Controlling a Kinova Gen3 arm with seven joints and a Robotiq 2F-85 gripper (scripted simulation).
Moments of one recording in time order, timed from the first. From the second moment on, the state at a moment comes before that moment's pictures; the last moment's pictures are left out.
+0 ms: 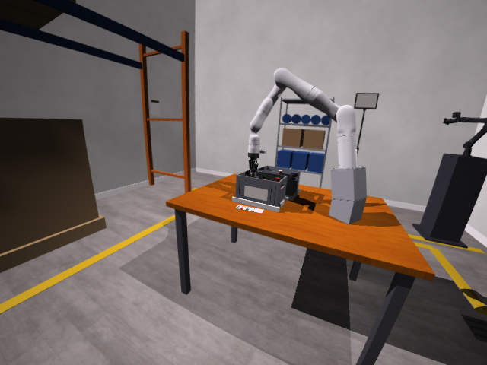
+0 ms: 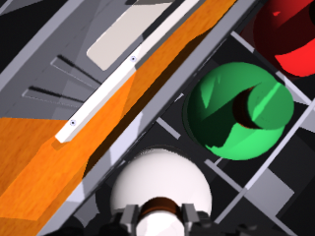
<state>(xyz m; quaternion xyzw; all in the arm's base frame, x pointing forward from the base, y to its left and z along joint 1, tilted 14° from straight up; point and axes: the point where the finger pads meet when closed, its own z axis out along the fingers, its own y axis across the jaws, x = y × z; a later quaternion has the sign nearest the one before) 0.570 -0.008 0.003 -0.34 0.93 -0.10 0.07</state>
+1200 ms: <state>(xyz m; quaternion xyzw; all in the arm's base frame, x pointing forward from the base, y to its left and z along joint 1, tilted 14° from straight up) 0.572 -0.010 -0.006 -0.34 0.93 -0.10 0.07</state>
